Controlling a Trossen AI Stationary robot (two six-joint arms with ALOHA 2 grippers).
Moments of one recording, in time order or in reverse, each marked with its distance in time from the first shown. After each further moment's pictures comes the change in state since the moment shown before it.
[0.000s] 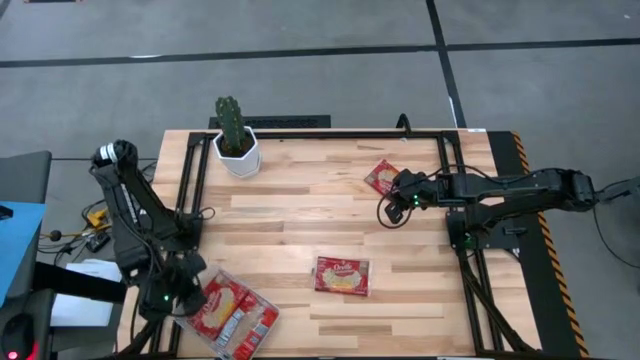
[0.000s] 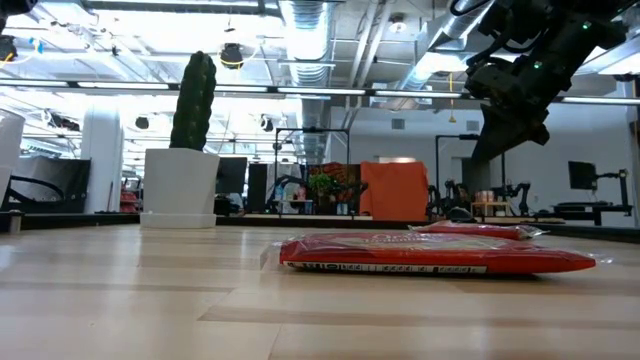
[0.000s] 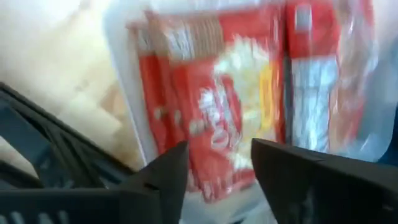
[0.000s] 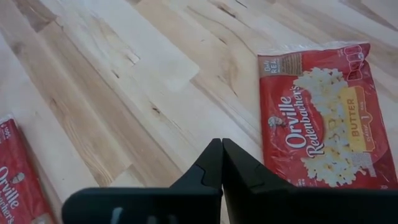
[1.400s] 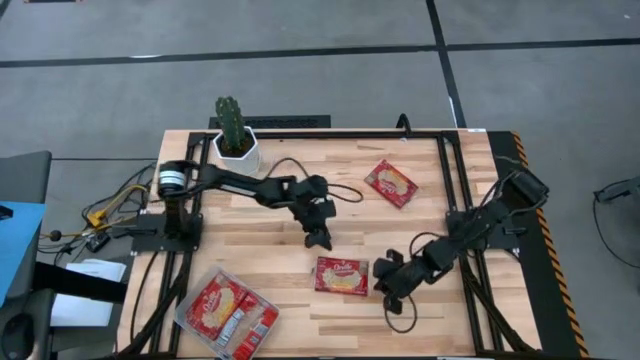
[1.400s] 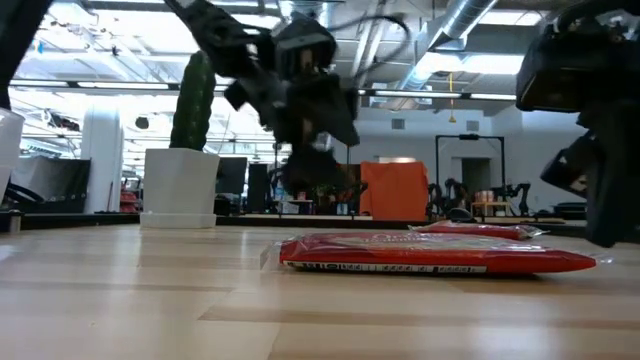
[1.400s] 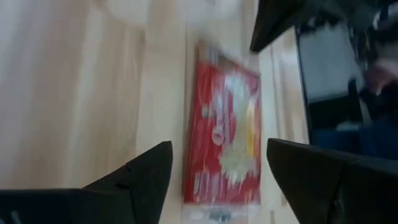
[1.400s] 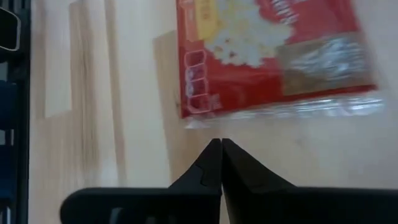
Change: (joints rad) left arm 1.296 0.794 0.313 0.916 0.852 1.536; right arm 0.720 0.573 0.055 0.490 -0.104 0.247
